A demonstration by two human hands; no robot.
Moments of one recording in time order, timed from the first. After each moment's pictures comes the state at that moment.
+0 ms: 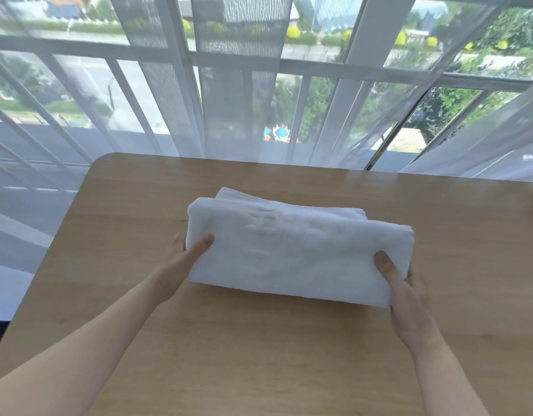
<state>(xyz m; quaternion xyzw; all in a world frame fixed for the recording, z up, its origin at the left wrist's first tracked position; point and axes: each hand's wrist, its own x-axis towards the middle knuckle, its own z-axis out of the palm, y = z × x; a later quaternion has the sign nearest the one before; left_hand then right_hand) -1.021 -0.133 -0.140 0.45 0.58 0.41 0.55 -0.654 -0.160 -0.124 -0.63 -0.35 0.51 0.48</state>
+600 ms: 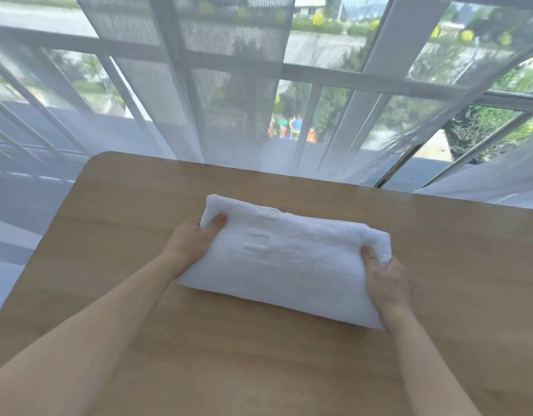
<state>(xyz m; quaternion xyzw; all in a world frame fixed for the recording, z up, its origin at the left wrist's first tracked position) -0.998 -0.046 -0.163 0.40 0.77 0.22 0.44 -0.644 -0.060 -0.172 -0.81 -0.38 0.36 0.26</state>
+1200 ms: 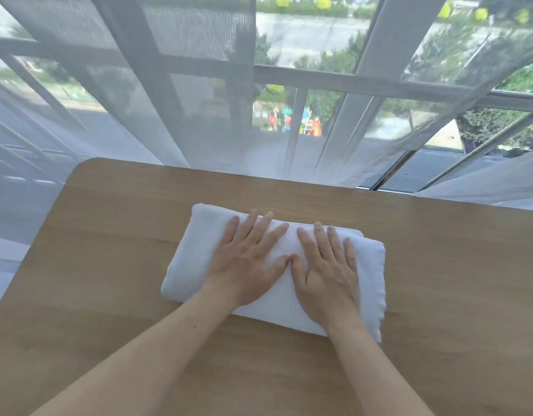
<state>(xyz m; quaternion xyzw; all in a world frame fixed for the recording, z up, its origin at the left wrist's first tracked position) -0.894 -0.044 -0.162 0.76 0.63 0.00 0.13 -0.715 -0.051 -0.158 -0.64 -0.76 0.14 0.03</state>
